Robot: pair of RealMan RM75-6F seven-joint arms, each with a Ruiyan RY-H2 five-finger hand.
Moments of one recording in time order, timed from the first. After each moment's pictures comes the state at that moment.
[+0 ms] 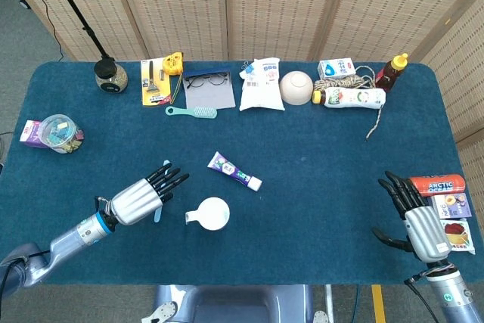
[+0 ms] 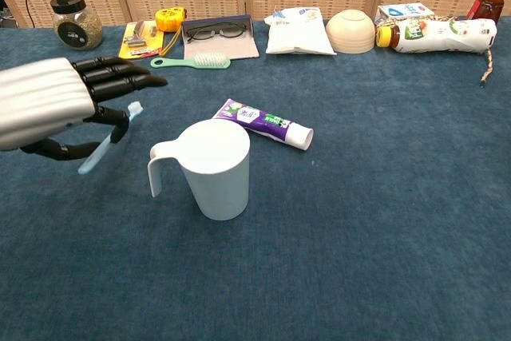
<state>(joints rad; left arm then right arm) -0.65 -1.56 0.15 -0.90 1.93 1.41 0.07 0.17 -1.24 -0.02 -1.40 -1.70 1.56 0.38</state>
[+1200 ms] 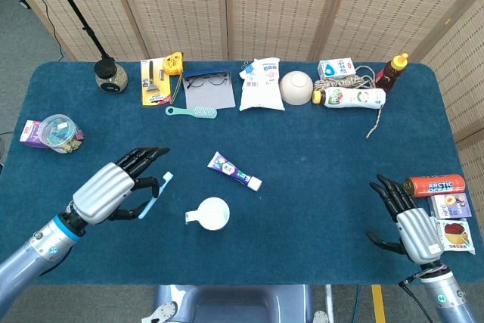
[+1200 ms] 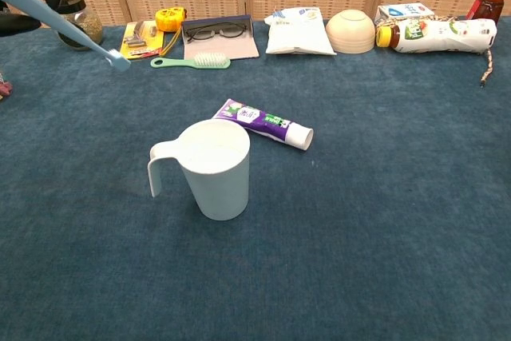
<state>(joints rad) -0.67 -0.90 0.06 -1.94 1.68 1.21 -0.23 0.18 -1.25 -0.03 -1.41 -1.72 1.54 0.34</state>
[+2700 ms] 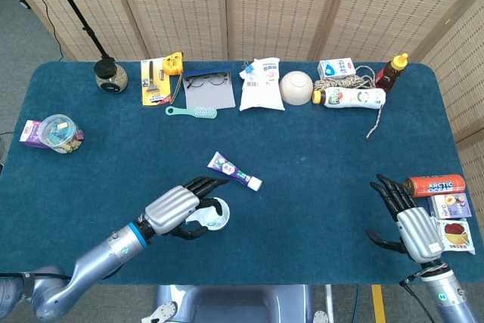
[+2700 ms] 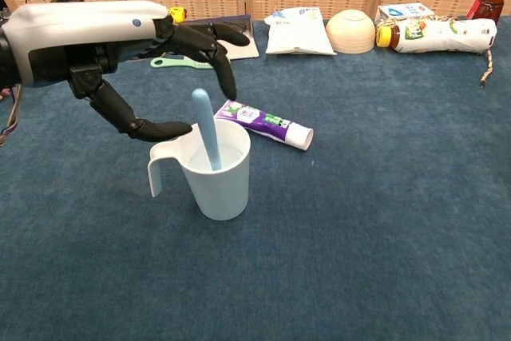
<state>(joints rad) -0.77 -1.24 -0.05 -1.94 1.45 0.93 -0.12 0.18 -1.25 -0.03 -1.40 -1.71 1.53 0.37</state>
